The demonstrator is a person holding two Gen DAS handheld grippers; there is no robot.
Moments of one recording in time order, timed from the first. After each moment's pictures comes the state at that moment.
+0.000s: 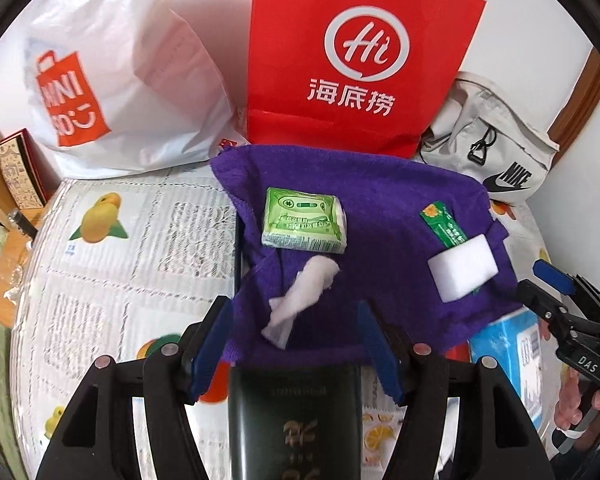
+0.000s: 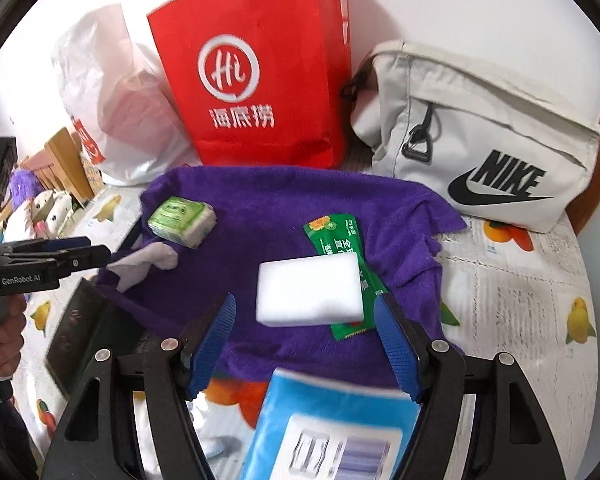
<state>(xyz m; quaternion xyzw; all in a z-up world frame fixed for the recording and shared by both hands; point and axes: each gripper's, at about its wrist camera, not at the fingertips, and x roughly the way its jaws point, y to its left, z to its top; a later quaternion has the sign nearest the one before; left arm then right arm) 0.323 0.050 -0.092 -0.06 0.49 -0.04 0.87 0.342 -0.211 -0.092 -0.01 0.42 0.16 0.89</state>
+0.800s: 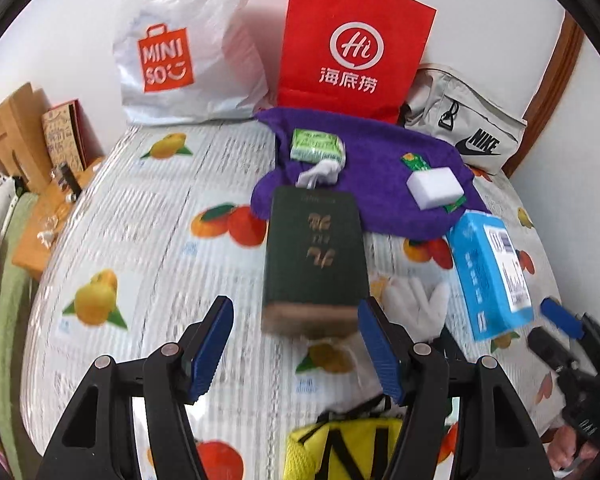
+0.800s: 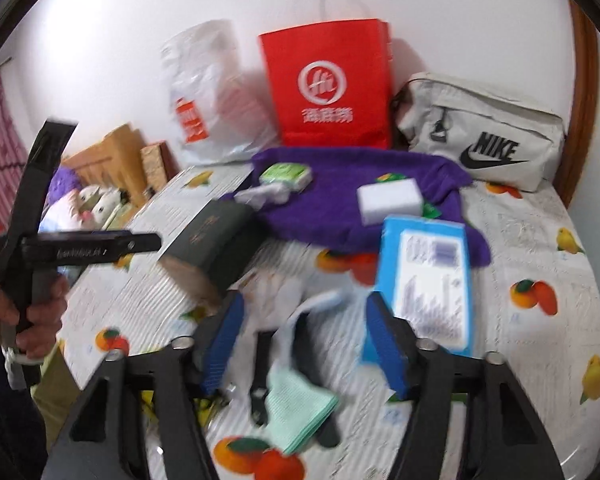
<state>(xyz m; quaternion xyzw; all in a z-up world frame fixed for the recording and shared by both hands) 0.170 0.064 -0.085 -0.07 0.47 -0.02 0.88 0.139 -0.180 -0.079 0.00 0.37 0.20 0.91</state>
